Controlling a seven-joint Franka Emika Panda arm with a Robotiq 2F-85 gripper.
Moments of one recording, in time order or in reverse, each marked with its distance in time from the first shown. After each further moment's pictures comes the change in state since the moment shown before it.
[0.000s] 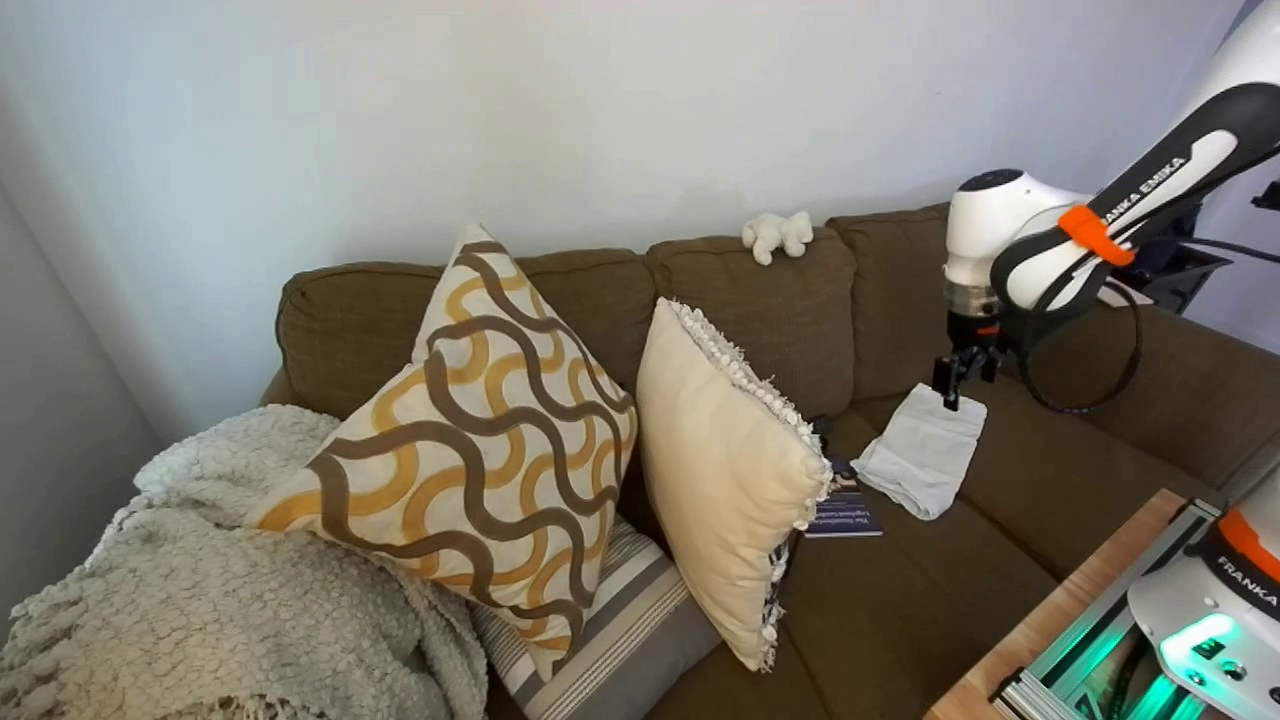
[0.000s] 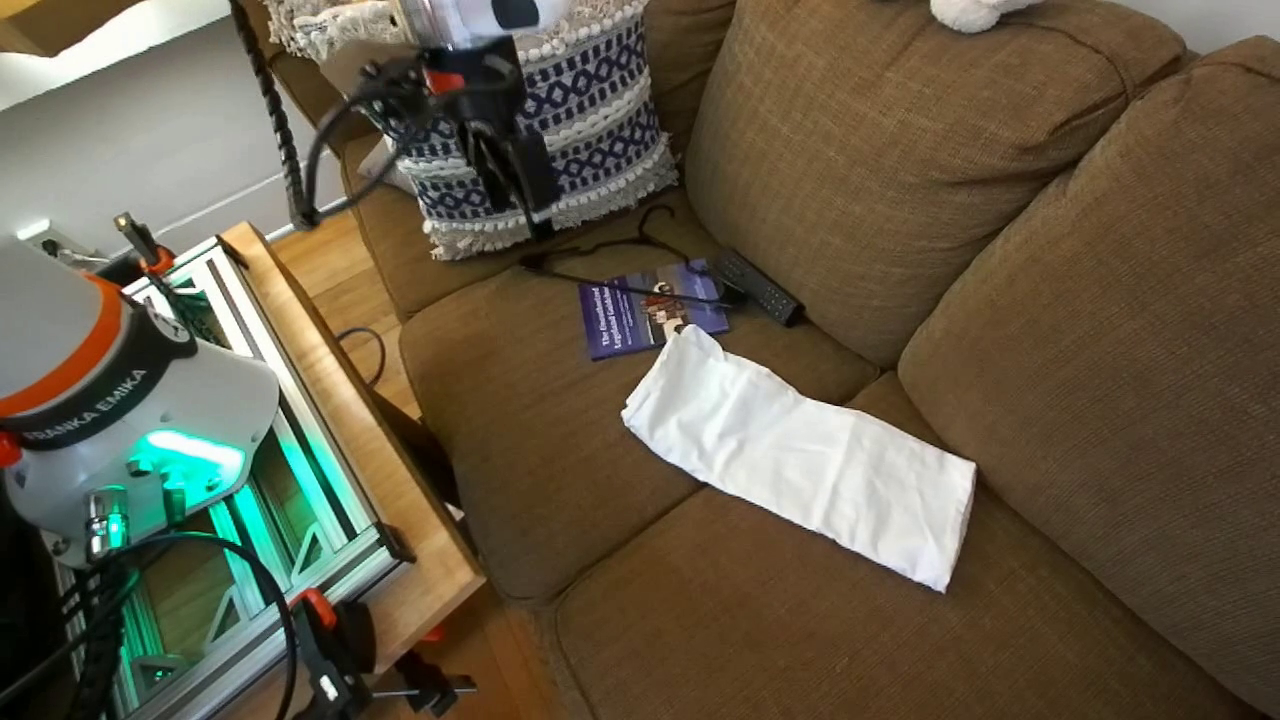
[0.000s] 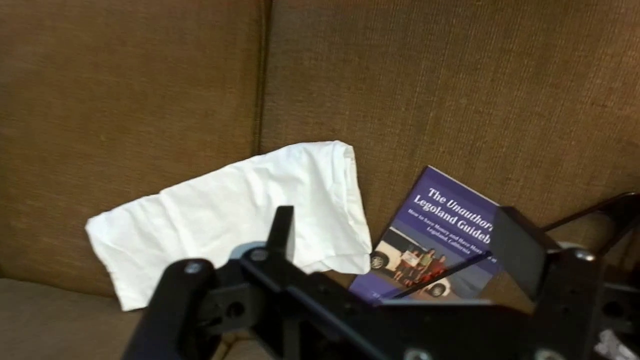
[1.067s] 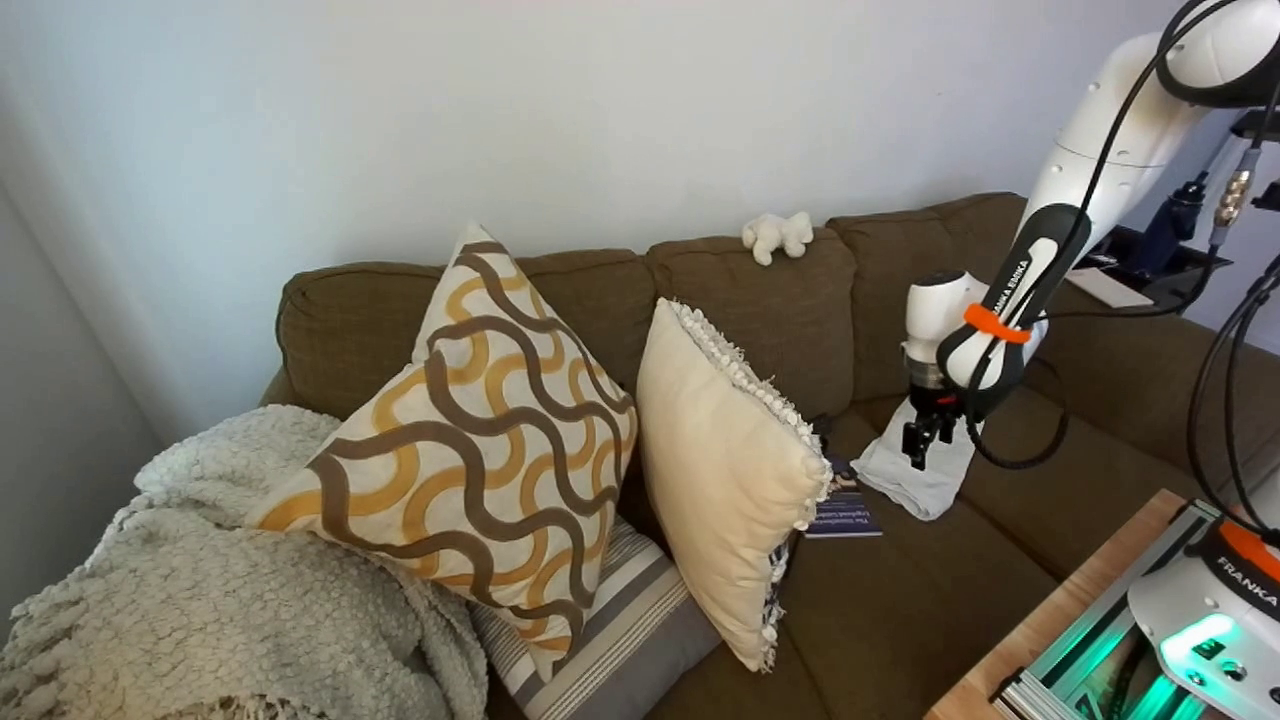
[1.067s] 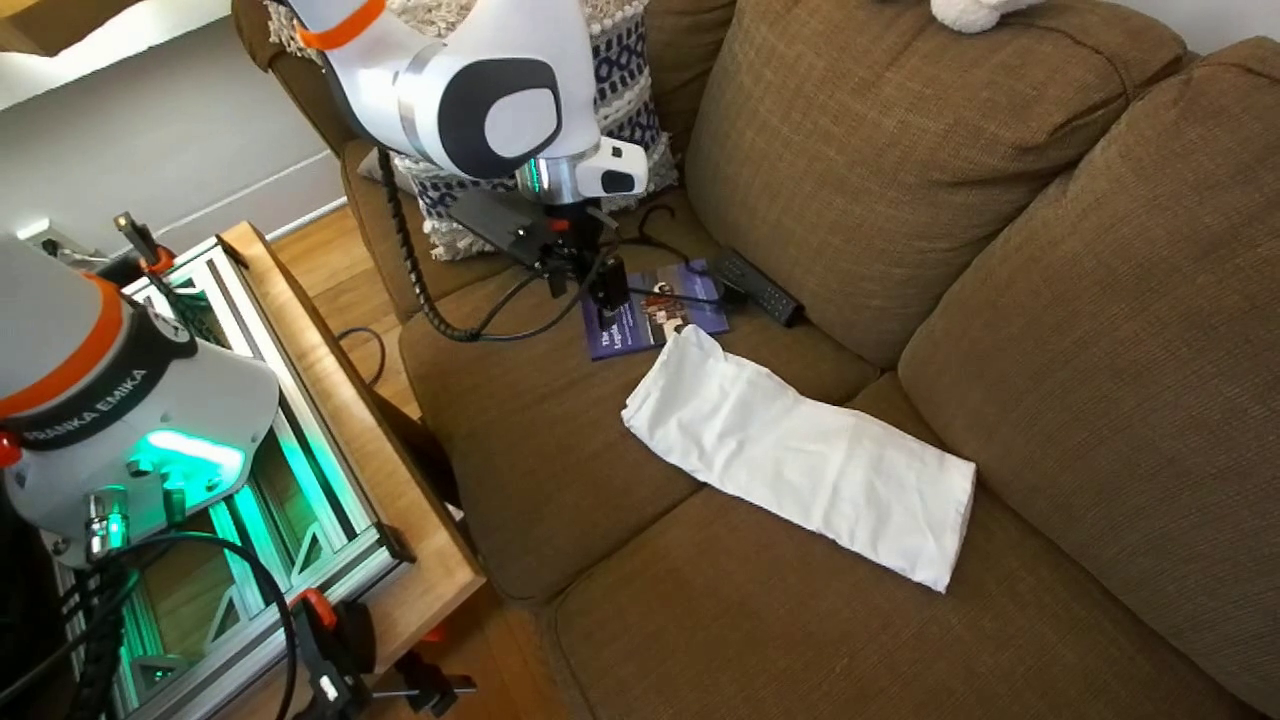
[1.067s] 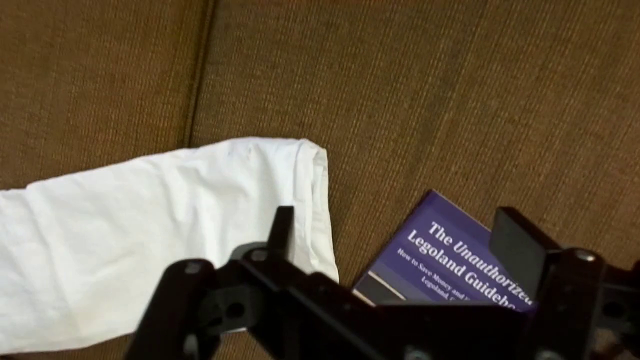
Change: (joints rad) arm 0.110 0.563 -0.188 0.216 0.013 0.321 -0.149
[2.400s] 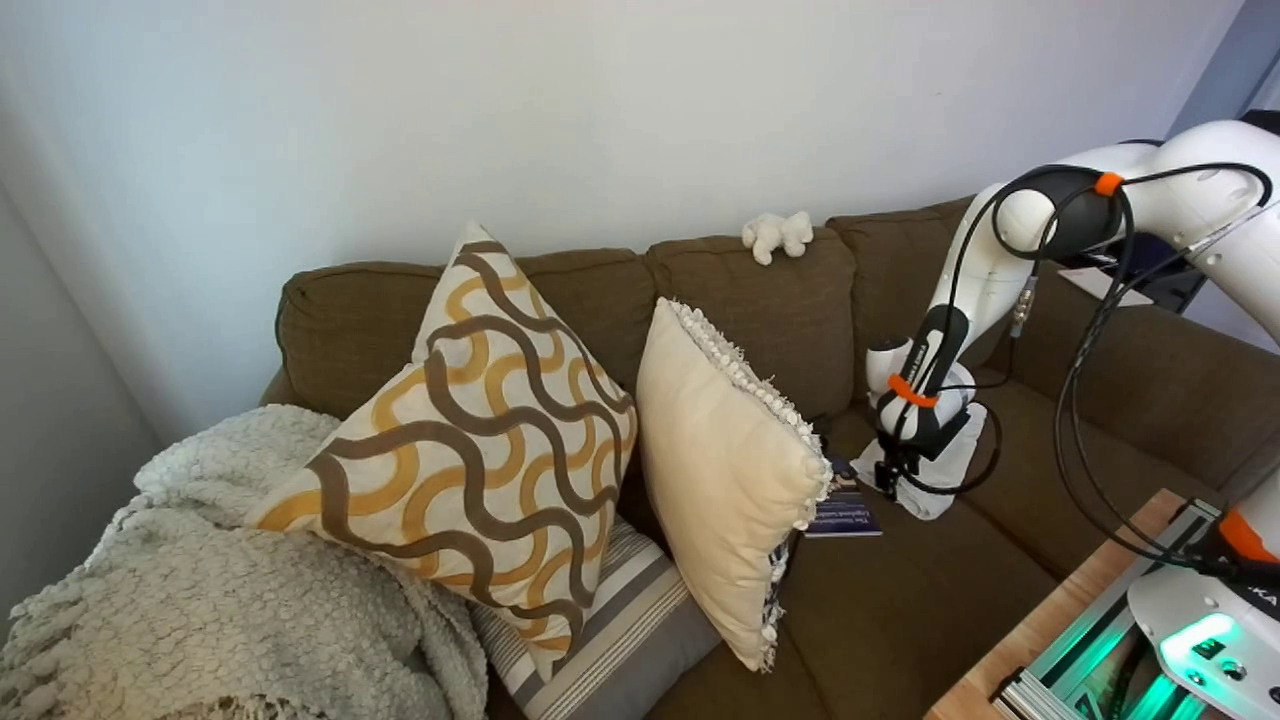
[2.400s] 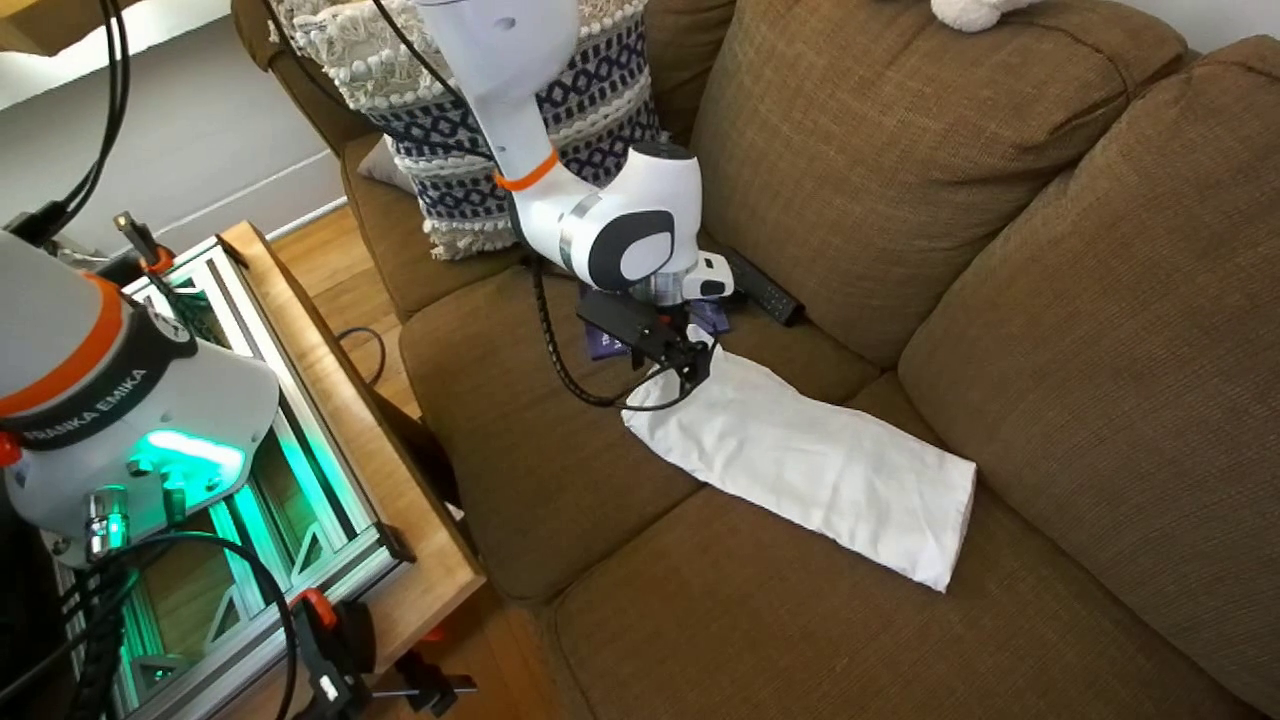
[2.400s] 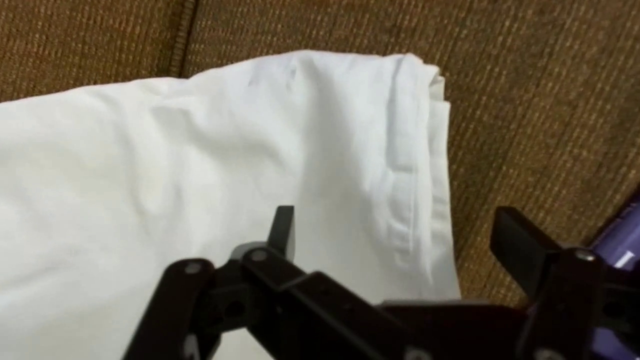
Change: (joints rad) arm -0.035 0.596 -0.039 0.557 0.158 -0.013 -0.205
